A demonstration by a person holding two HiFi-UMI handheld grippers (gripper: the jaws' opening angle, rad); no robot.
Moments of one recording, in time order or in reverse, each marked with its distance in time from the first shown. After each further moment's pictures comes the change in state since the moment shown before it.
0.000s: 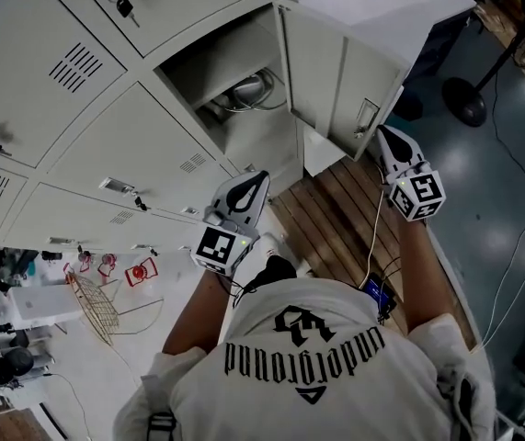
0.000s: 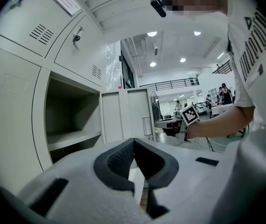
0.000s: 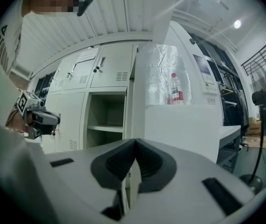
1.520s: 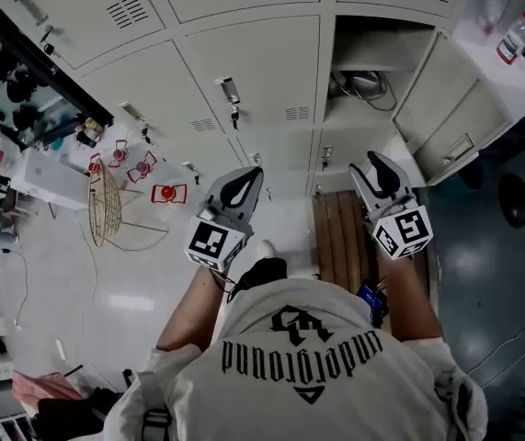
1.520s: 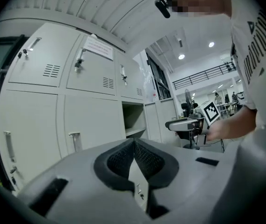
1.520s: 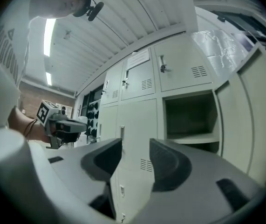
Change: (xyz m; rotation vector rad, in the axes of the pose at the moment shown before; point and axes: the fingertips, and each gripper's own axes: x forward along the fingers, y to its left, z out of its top) left arm -0.265 0.026 -0.002 0.045 -0.014 0.492; right arm 0.000 0.311 0.050 -0.015 -0.076 0.560
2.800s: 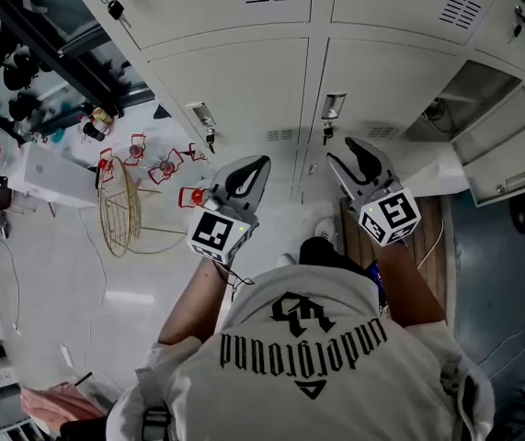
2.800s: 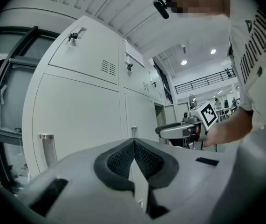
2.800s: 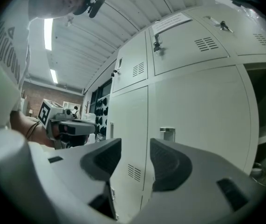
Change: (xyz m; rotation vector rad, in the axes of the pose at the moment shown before) left arm -0.089 0.231 -0.044 -0.040 -0.031 -0.018; right arm 0.258 0.179 -0.005 -0.005 0.046 0.119
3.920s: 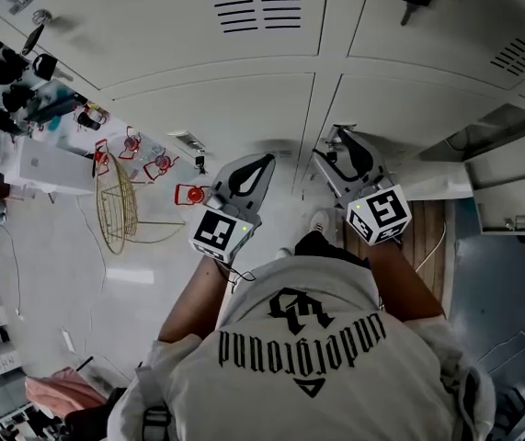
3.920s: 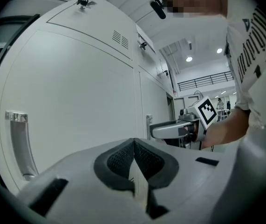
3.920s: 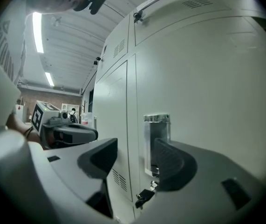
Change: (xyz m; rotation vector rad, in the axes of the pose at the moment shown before) left arm 0.078 0.048 -0.042 -0.047 0.068 0.000; right arm 0.088 -0.053 -0.029 0.069 0.055 0.027
